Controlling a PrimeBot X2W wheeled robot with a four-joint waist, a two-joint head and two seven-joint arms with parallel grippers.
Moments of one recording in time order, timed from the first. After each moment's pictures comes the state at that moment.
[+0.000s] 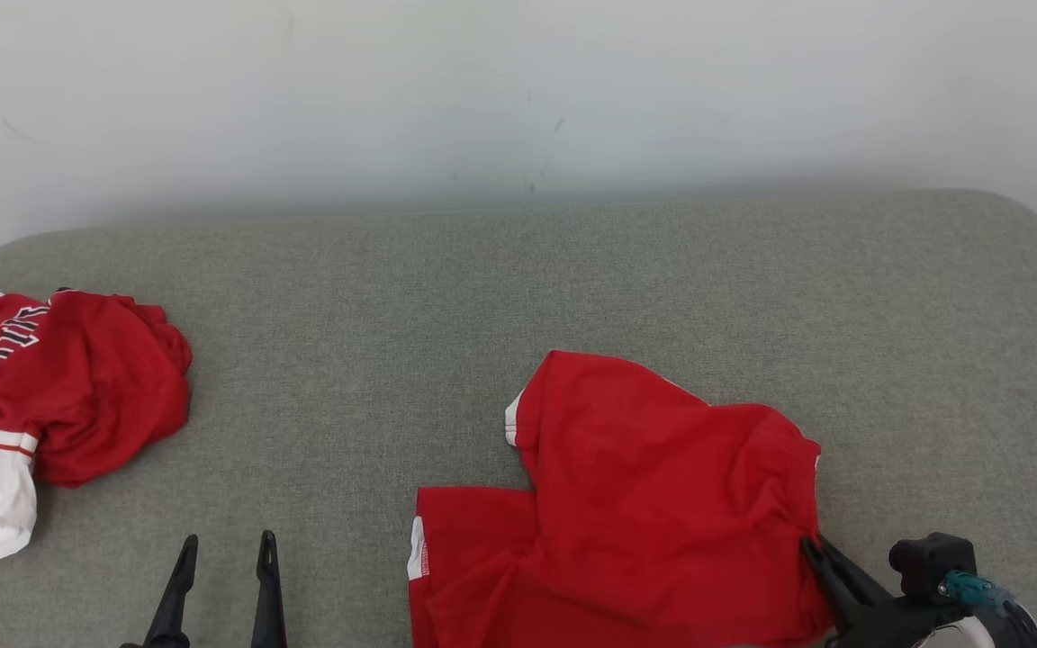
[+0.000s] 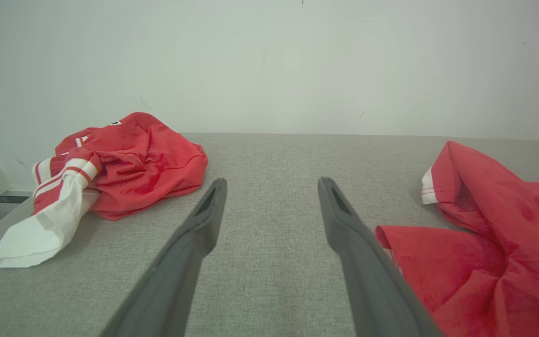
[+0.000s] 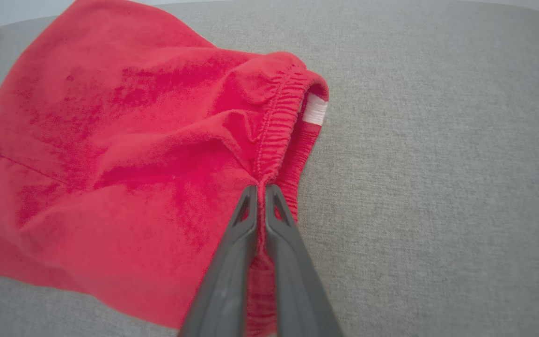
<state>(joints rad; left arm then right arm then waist) 0.06 0.07 0.00 0.13 -0.12 -0.05 -0.26 -0.04 -0.34 0.17 0.33 0.37 0.13 0.06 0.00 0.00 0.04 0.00</state>
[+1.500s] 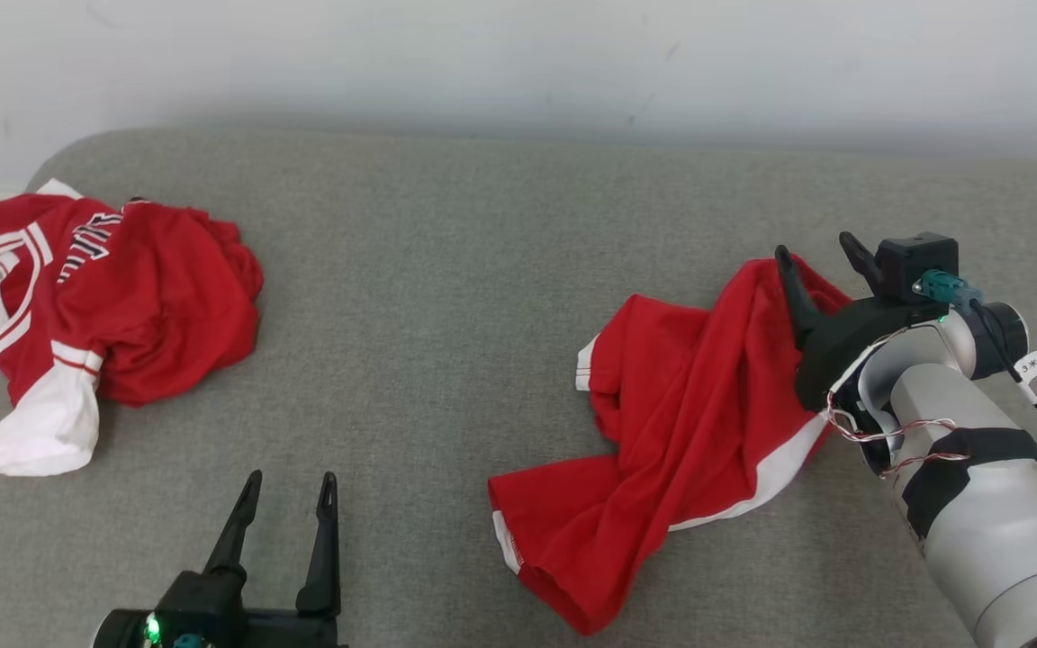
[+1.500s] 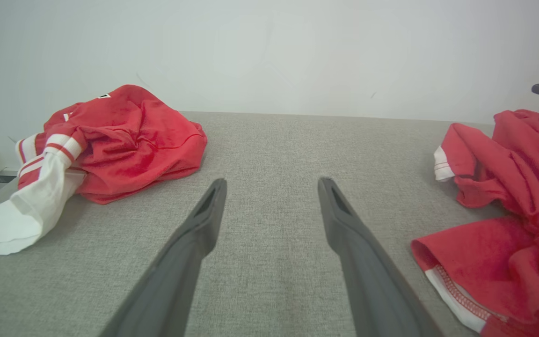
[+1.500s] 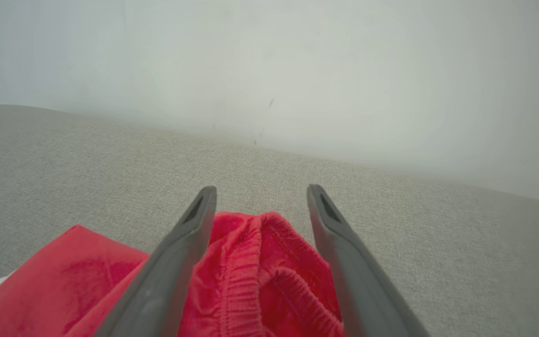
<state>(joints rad) -0.09 0.05 -0.08 0.22 -0.13 -0.09 -0.26 -0.91 -0.28 0.35 1.16 0.32 0.13 -0.24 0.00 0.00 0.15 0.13</state>
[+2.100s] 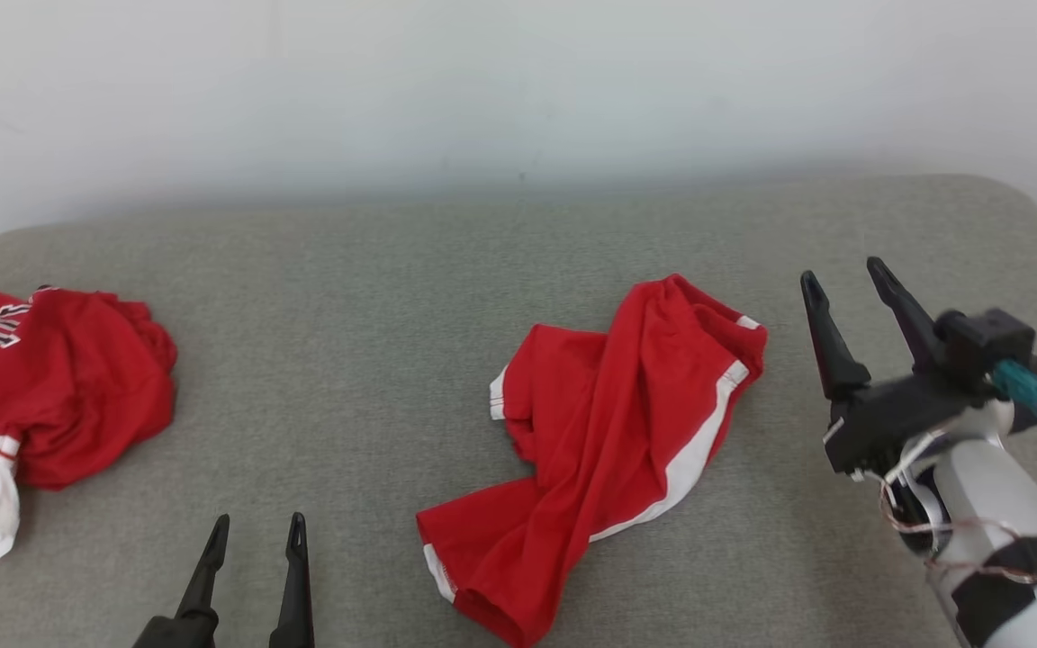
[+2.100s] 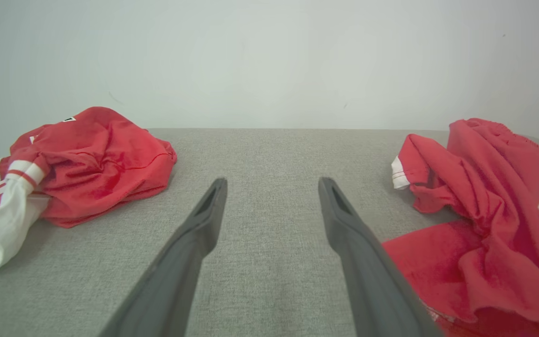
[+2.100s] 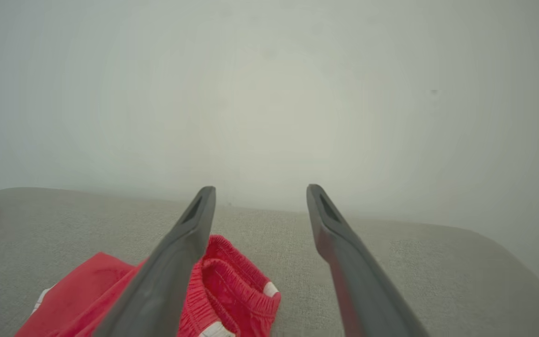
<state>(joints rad) 0.01 0.05 -0.03 0.18 -0.12 -0.08 -0.26 -0.55 -0.38 0.28 0.59 0.40 0.13 -0.26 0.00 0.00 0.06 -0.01</state>
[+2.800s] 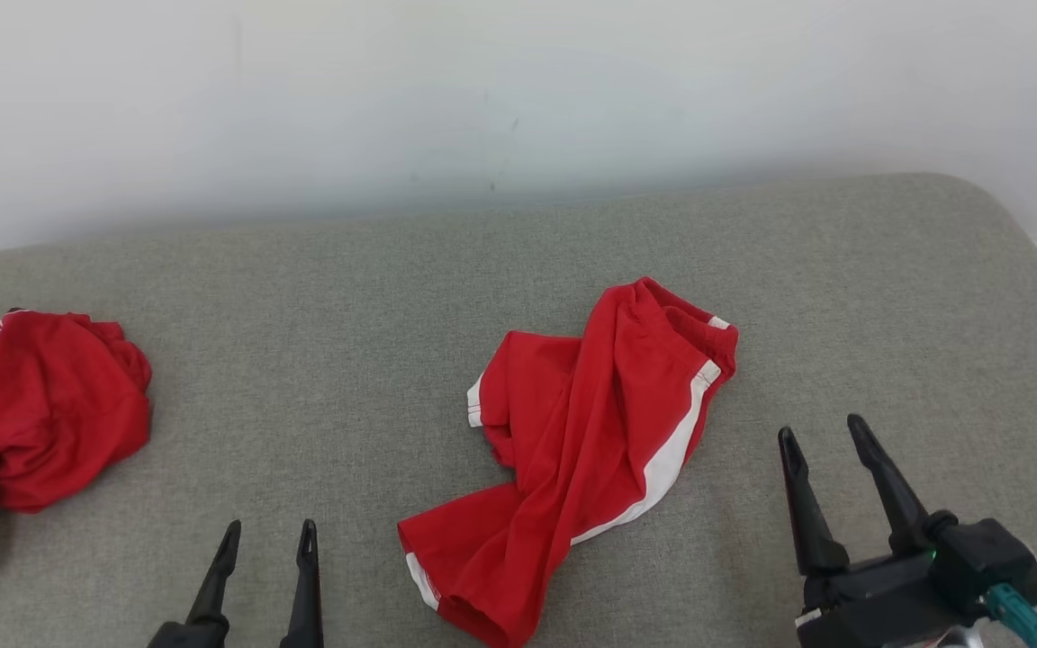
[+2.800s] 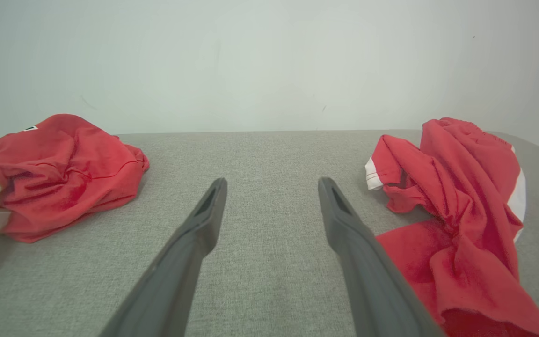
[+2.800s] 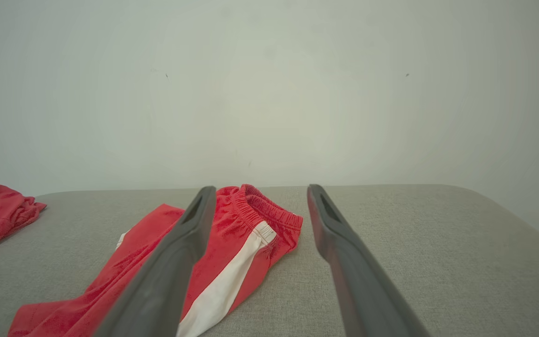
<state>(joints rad) 0.02 0.05 -0.04 0.18 -0.12 -0.08 -0.26 -0.06 -0.21 0.08 0.12 0.23 0.13 -0.26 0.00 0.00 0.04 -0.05</state>
